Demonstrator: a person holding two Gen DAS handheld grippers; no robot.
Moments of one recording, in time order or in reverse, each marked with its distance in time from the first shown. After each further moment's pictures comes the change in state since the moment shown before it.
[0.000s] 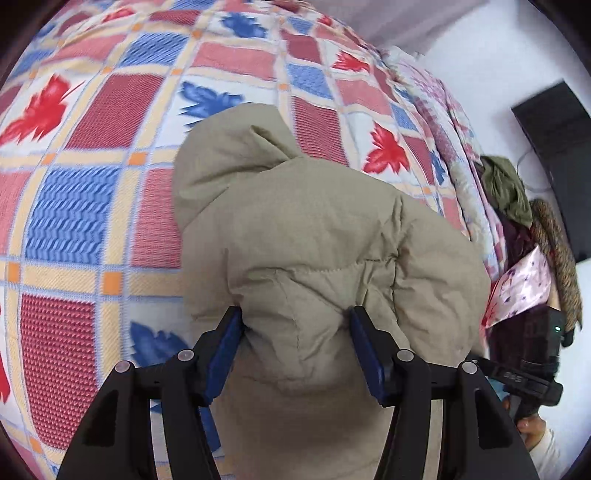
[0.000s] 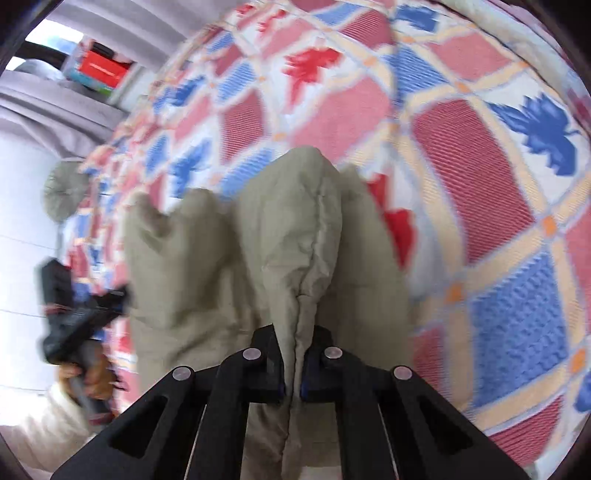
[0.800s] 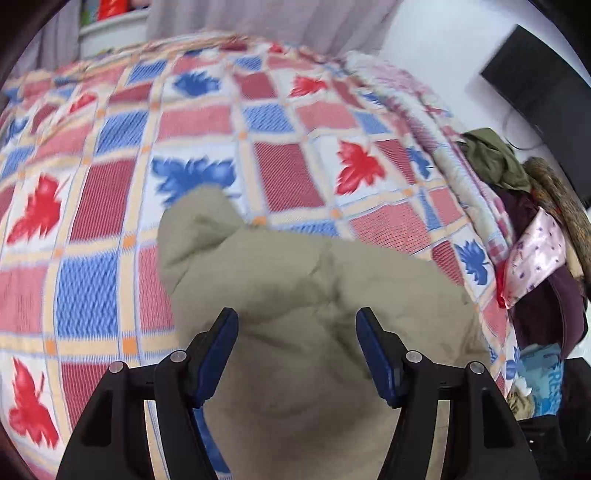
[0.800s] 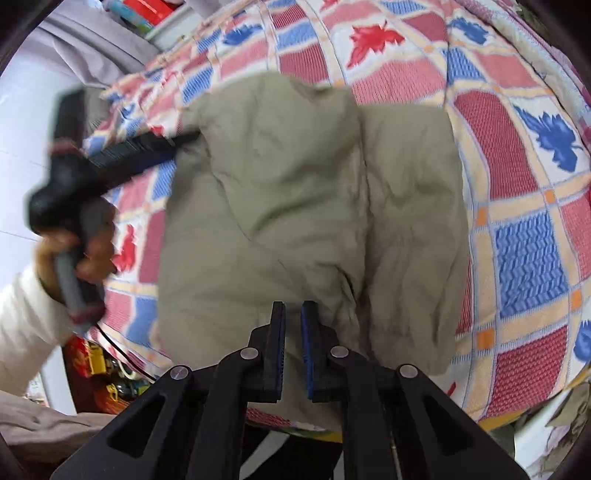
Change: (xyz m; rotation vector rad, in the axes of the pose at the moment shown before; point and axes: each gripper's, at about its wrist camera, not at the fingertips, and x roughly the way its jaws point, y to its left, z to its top) left arm -0.032 -0.051 0.012 0.243 -0.101 0.087; right arm -0.018 0.081 -0.076 -0.203 0.096 -0.031
